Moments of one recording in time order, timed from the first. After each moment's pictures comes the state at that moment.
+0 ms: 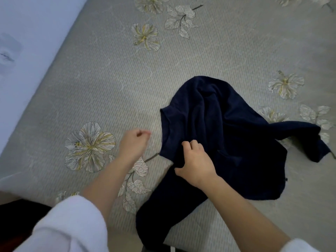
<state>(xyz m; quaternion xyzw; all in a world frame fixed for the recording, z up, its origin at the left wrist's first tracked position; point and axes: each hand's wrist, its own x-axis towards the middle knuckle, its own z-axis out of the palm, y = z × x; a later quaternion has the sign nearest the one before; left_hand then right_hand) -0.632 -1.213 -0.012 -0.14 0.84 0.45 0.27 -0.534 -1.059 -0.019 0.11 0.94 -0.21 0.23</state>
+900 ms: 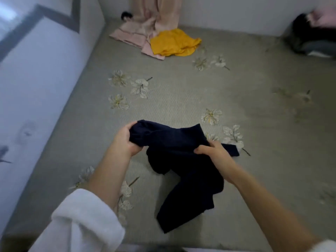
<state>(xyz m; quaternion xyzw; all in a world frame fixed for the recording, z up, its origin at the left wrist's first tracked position) -0.642 -1.130 0.211 -0.27 0.45 0.75 0.40 -0.464 -0.955 0.226 0.33 0.66 -0.67 0.08</state>
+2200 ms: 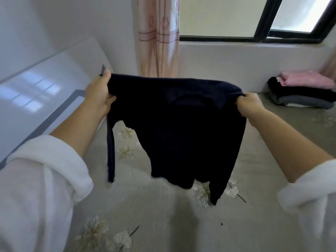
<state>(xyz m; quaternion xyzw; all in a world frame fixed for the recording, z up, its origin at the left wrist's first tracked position) -0.751 -1.102 0.481 0.03 0.60 0.79 0.11 -0.545 -0.789 0.454 0.38 0.79 -0.43 -0.22</state>
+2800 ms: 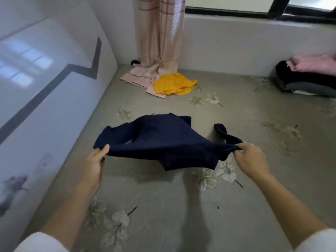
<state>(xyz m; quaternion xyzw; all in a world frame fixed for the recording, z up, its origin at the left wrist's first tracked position) -0.646 -1.199 0.286 0.01 0.66 0.73 0.18 -0.457 -0.823 0.295 0.36 0.91 -0.17 -0.09</state>
